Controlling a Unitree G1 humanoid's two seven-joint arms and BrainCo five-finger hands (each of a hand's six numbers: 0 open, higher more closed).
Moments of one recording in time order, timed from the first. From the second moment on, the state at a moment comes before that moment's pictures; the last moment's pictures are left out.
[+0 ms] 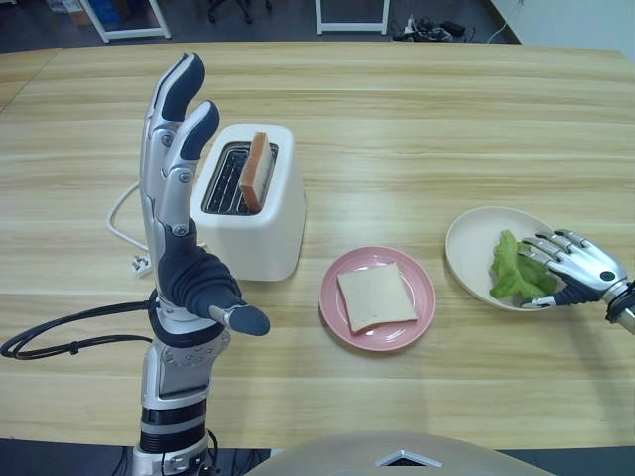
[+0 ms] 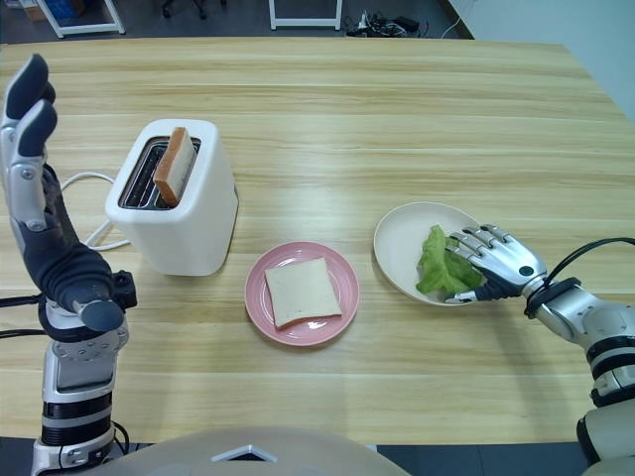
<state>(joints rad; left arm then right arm) 0.02 0.28 0.11 -0.45 0.50 -0.75 0.34 -0.37 -1.06 0.48 0.87 -1.19 -0.59 -0.61</state>
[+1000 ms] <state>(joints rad) -0.01 0.24 0.13 -0.42 0.49 -0.78 0.25 -0.43 -0.99 0.57 0.85 -1.12 -0.49 -0.87</state>
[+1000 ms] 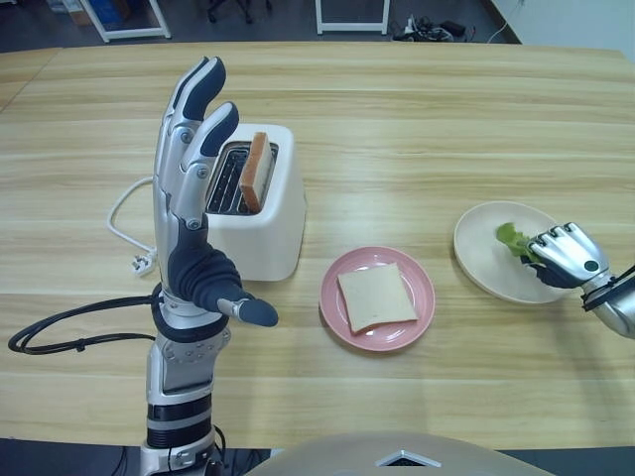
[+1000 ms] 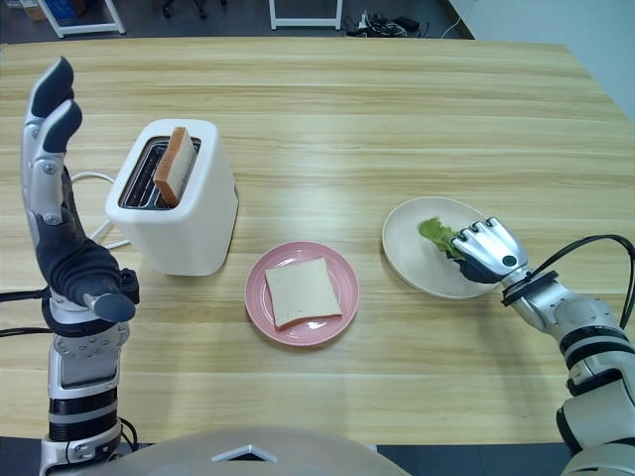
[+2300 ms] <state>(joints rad) -0.07 0.21 0.12 -0.38 0.50 -0.77 0.24 -0.50 -0.72 0.79 0.34 -1.34 -0.60 -0.61</state>
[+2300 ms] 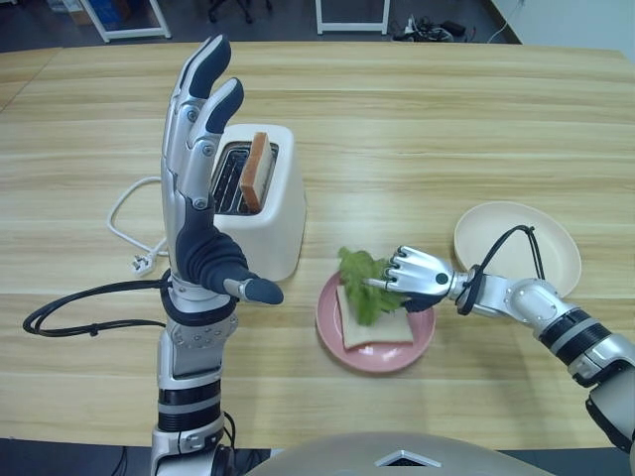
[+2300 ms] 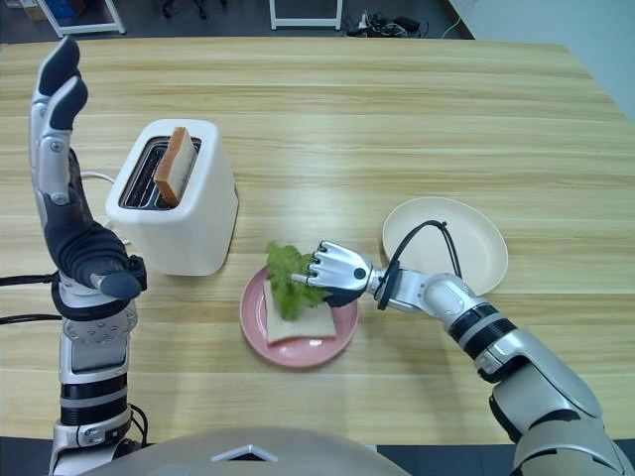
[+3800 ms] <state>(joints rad) -0.07 0.20 0.12 -0.37 0.49 -0.76 0.22 -0.39 -0.80 0.68 0.19 -1.31 -0.59 -0.64</state>
